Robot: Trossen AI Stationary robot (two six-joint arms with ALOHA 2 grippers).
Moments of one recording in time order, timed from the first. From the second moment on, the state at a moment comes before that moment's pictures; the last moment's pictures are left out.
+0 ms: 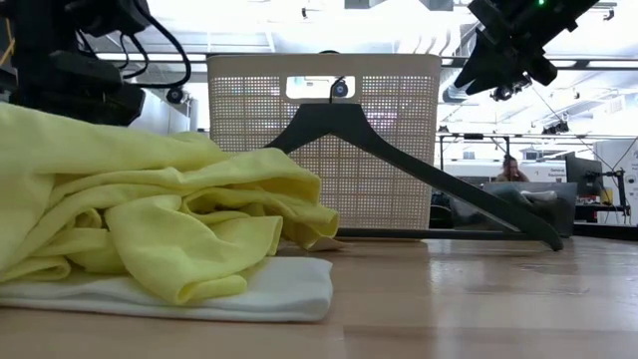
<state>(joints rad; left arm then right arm) -0.20 1.03 0.61 -0.80 -0.01 -1.13 -0.01 0.85 0.71 -0.61 0.67 0.69</state>
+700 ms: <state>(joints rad) -0.20 1.13 0.61 -0.80 -0.02 -1.10 -0.01 0.85 0.71 -0.62 0.65 0.69</state>
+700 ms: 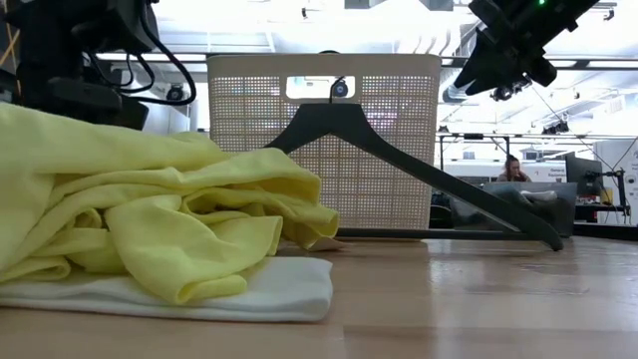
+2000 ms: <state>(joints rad) -0.20 0.80 0.61 -0.86 -0.23 -0.82 -0.01 0.85 0.71 -0.62 0.62 0.69</state>
